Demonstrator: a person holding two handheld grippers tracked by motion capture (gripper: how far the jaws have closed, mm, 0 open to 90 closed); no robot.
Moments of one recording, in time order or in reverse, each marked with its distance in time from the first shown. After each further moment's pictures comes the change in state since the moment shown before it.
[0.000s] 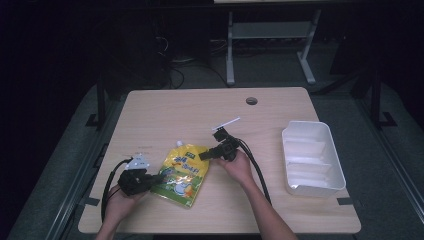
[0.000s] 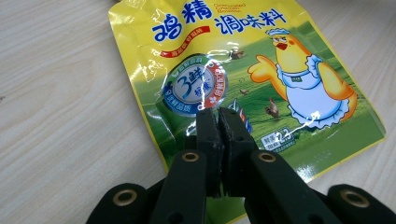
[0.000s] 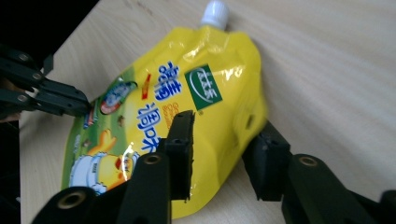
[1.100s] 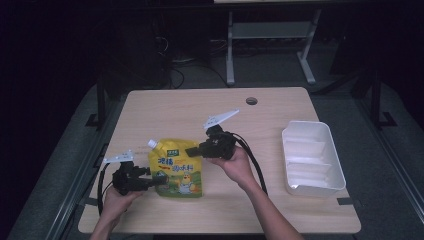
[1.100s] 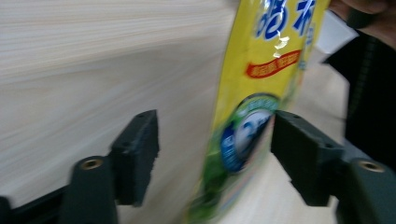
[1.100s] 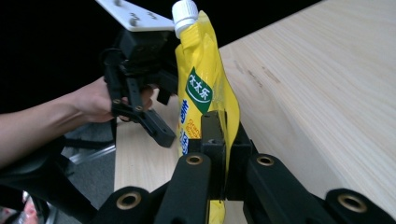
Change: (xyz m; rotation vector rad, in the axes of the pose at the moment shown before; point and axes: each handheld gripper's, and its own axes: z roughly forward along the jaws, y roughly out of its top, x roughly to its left) left arm 0.017 -0.005 -0.013 -0.262 -0.337 -0.206; right arm 0.089 0.018 -0.061 -0.161 0.166 -0.370
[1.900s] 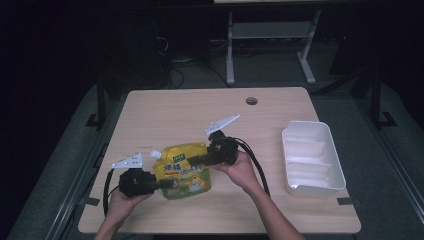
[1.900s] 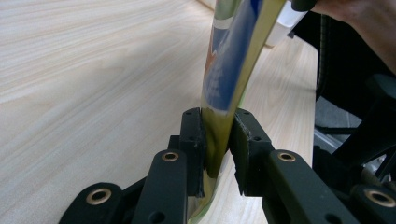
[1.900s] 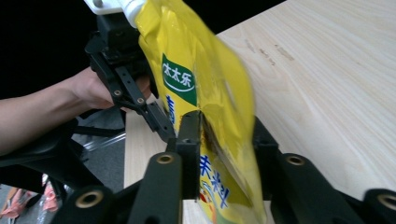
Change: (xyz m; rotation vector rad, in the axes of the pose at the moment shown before) left arm -0.026 0.005 0.012 0.071 -0.034 0.159; right arm -0.005 -0.016 0.002 0.049 0.049 0.031
